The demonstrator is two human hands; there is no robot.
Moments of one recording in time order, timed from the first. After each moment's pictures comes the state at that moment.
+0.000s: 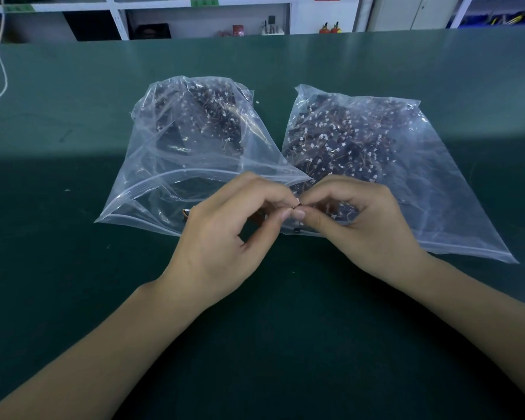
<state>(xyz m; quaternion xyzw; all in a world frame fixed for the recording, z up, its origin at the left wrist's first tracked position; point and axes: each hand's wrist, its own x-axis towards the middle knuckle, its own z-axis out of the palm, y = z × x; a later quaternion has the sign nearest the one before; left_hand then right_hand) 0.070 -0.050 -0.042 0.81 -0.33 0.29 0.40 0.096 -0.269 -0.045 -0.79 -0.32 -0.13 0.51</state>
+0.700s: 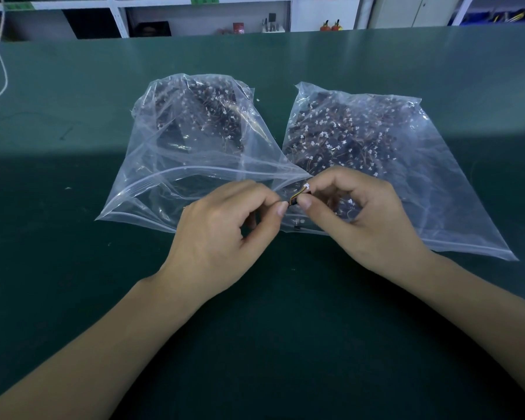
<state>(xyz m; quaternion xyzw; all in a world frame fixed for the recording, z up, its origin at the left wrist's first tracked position) 0.070 -0.048 -0.042 0.87 -0.25 0.27 0.32 0.092 -0.268 -0.040 -0.80 -0.29 -0.14 0.51</state>
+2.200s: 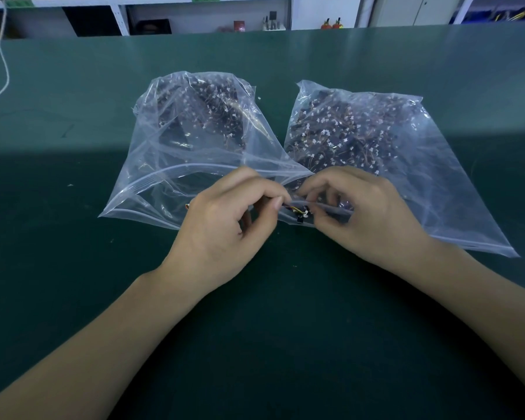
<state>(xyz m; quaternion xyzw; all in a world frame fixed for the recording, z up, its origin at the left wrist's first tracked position) 0.073 -0.043 -0.043 0.85 -0.29 0.26 0.36 0.102 -0.281 -0.041 -0.87 -0.33 -0.20 0.30</state>
